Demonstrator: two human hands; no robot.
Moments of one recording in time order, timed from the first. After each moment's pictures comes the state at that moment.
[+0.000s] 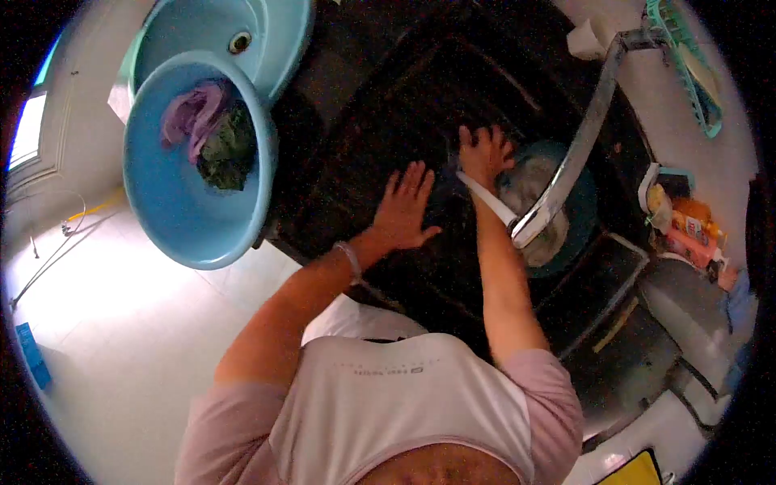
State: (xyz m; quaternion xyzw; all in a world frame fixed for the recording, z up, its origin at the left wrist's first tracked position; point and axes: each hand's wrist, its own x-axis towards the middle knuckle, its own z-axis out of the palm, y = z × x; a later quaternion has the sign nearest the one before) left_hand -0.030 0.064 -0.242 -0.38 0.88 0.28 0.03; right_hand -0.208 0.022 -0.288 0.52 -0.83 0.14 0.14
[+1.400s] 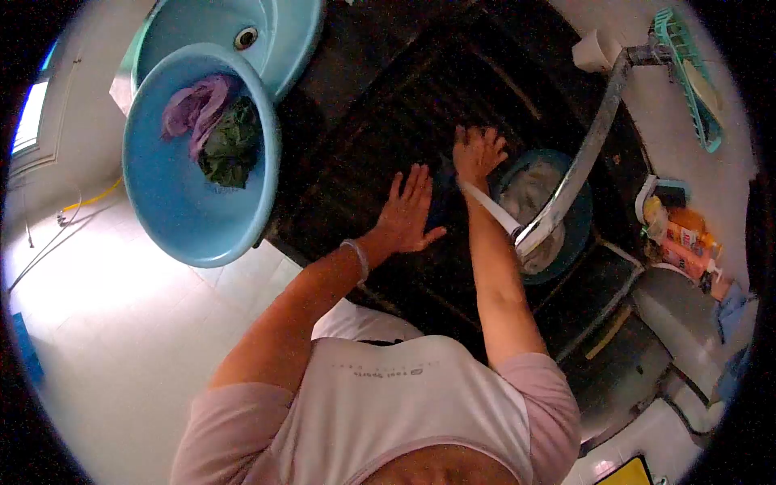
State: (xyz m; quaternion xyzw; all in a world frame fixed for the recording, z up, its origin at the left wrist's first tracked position) left_hand -0.029 0.066 -0.248 -0.37 0.90 0.25 0.00; right_hand -0.195 0.010 -0.306 0.52 -0.84 0.14 0.04
